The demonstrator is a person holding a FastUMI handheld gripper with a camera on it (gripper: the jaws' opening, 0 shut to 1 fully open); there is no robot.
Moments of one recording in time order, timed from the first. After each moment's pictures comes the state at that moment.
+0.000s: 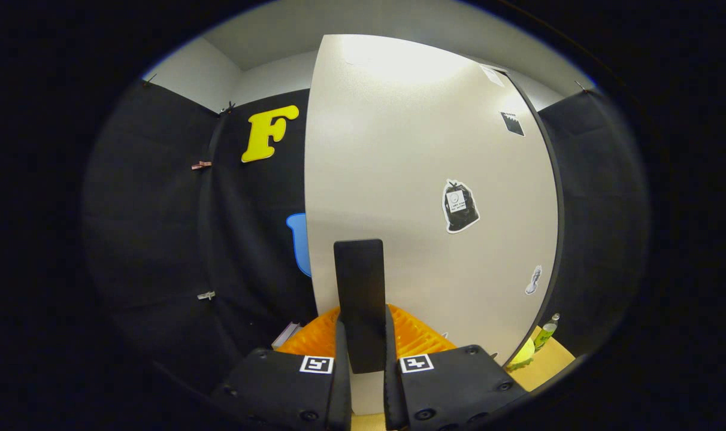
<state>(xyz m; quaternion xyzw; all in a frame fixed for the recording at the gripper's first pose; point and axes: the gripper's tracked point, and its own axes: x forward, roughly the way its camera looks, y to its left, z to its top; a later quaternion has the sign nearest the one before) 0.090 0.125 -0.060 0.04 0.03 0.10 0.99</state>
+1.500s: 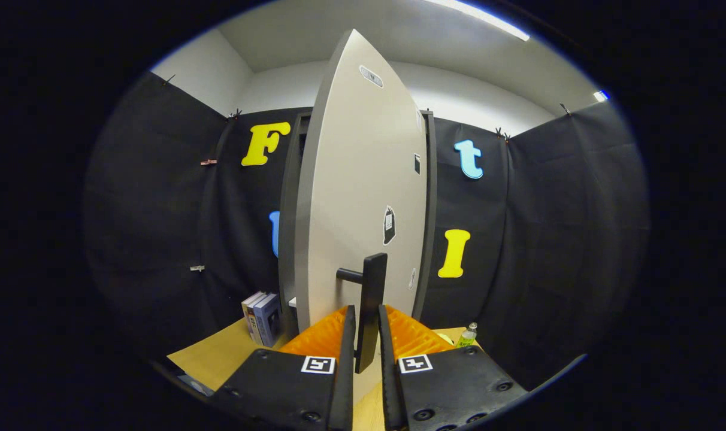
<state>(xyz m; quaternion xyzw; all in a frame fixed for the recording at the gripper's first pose) -0.045 -0.063 -0.029 -0.03 0.01 0.08 1.00</state>
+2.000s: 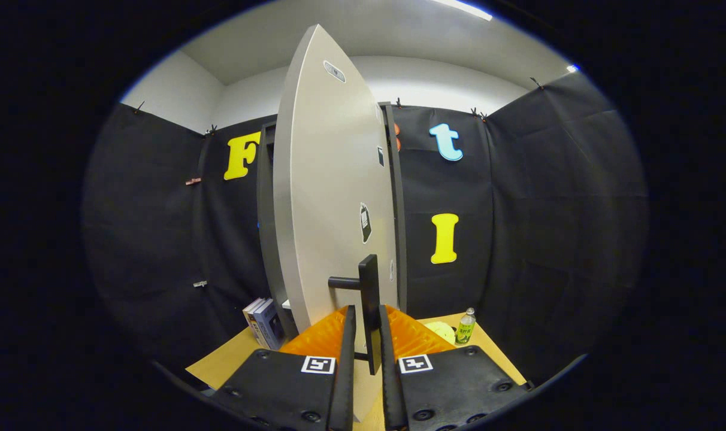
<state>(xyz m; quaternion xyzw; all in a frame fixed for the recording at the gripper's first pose) -0.045 -0.125 -0.031 0.05 0.03 0.07 1.00</state>
